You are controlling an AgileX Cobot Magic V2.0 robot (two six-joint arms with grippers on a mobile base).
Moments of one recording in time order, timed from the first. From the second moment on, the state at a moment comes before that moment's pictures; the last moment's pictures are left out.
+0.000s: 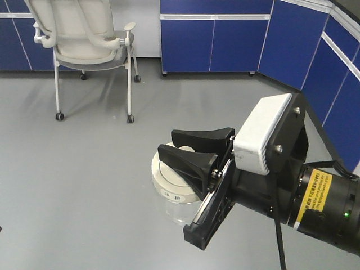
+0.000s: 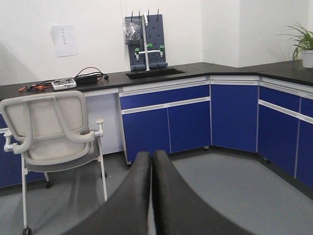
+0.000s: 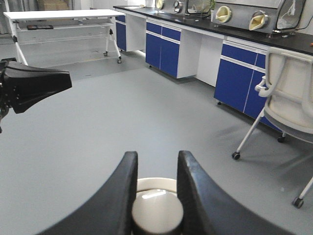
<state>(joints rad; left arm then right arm) 0.00 0.51 -0.20 0.63 -0.35 -0.53 0.76 1.09 -0.67 -0.78 -0.32 0.66</state>
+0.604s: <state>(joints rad) 0.00 0.51 -0.20 0.63 -0.35 -0.53 0.76 1.09 -0.67 -0.78 -0.32 0.66</state>
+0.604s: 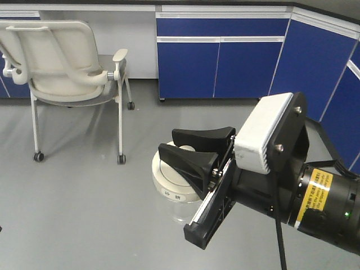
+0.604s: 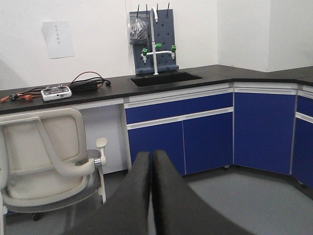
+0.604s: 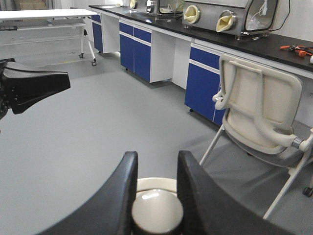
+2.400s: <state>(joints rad) 0.00 0.51 -0.20 0.63 -0.35 -0.53 0.76 1.09 -0.67 -0.78 -0.32 0.66</state>
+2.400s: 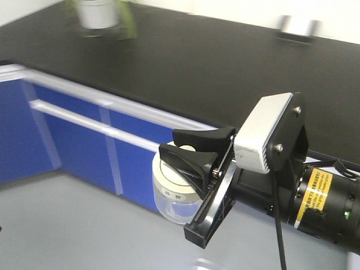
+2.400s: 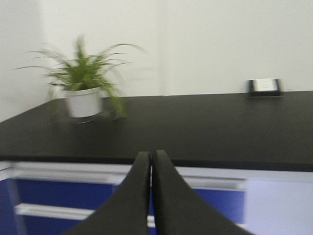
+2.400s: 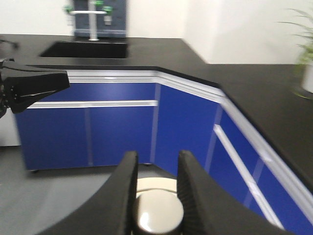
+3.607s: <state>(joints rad) 0.00 0.51 -0.20 0.63 -0.35 -0.53 0.76 1.09 -0.67 -0.78 -0.32 0.66</state>
